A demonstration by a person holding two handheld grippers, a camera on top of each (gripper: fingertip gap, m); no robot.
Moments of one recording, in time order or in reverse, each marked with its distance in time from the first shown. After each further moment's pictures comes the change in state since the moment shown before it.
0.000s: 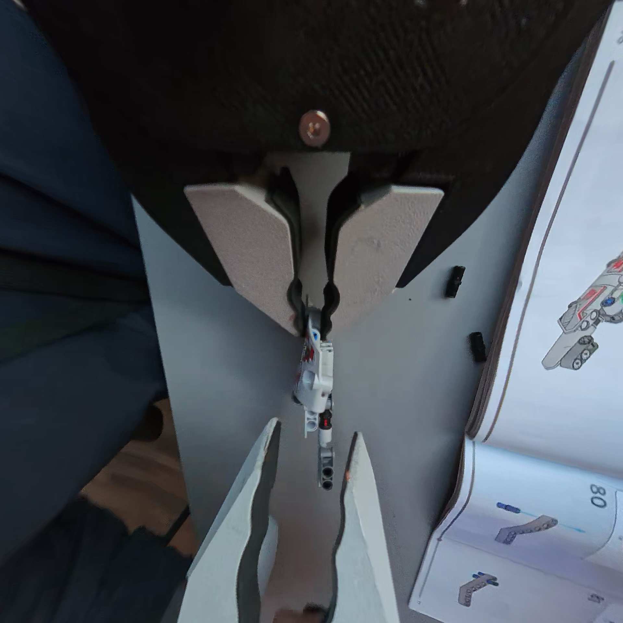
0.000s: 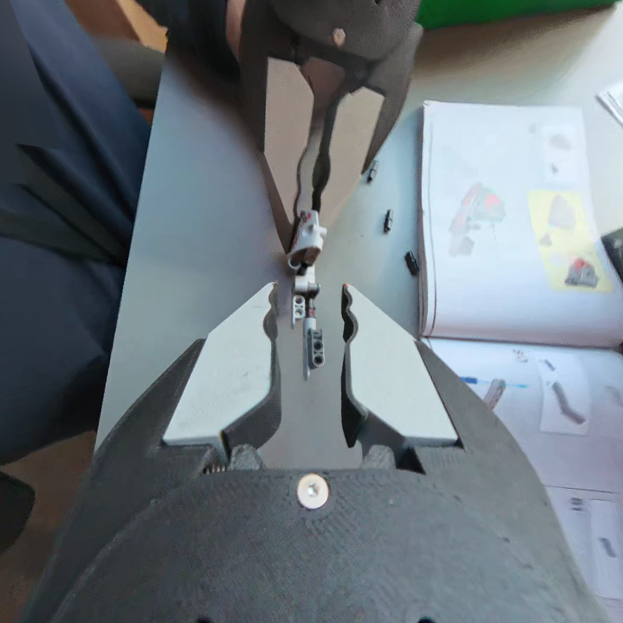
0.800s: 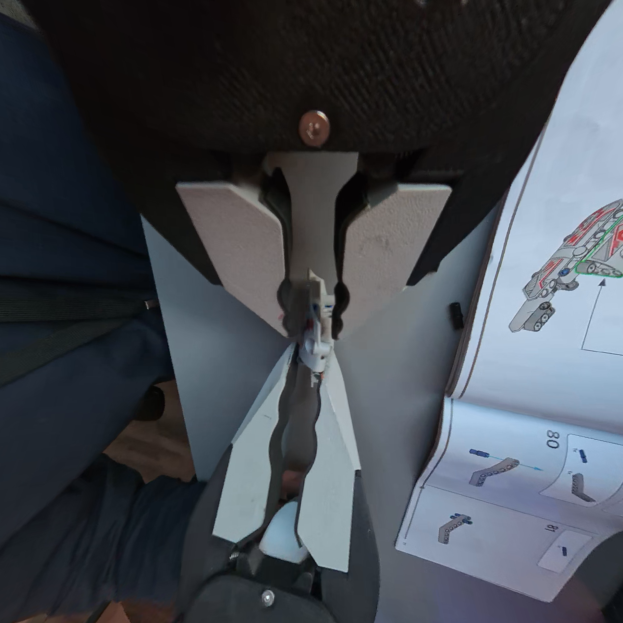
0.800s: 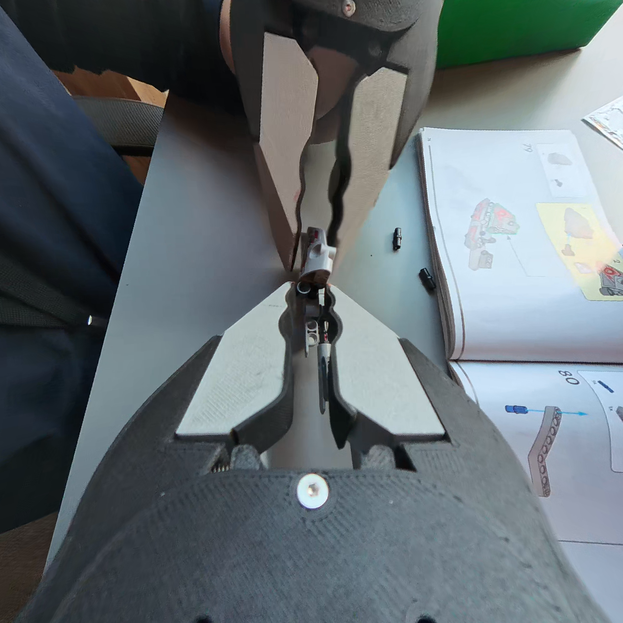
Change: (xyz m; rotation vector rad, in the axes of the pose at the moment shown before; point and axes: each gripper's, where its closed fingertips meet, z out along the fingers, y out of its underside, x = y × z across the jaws) left arm -0.001 -0.022 -0.006 0.052 -0.019 0.032; right arm -0.005 -0.002 0.023 0.163 0.038 0.037
